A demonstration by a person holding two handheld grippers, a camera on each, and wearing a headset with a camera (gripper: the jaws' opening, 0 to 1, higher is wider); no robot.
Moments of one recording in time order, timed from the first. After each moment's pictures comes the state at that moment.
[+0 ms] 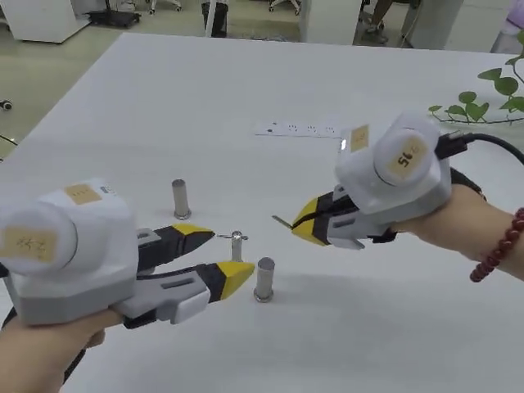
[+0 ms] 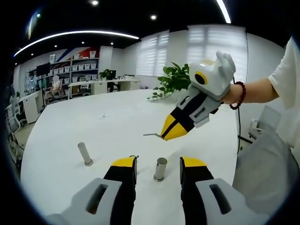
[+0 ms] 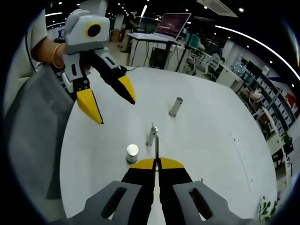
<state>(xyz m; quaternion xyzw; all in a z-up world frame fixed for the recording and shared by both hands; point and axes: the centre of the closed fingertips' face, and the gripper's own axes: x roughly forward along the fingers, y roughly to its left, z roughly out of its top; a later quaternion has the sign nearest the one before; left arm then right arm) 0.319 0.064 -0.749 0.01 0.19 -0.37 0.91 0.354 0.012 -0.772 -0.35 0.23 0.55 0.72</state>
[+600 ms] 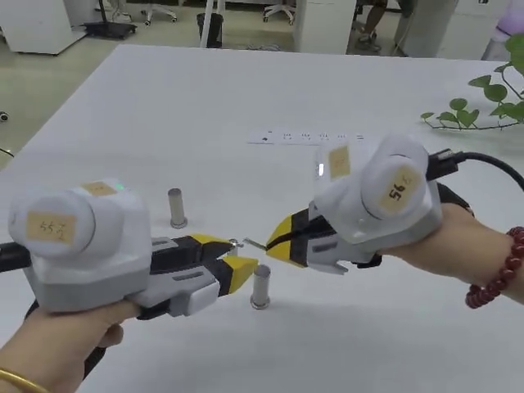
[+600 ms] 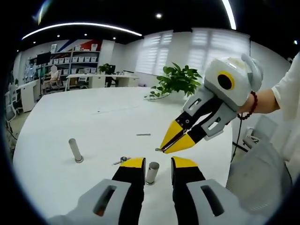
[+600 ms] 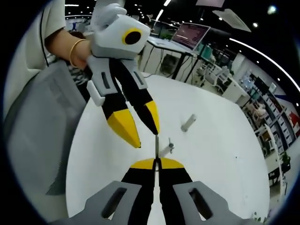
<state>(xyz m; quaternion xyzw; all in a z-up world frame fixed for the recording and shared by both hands) 0.321 0.050 -0.749 -0.03 0.22 -0.38 0.90 0.325 0.032 -0.760 -0.38 0.18 0.58 0.69</state>
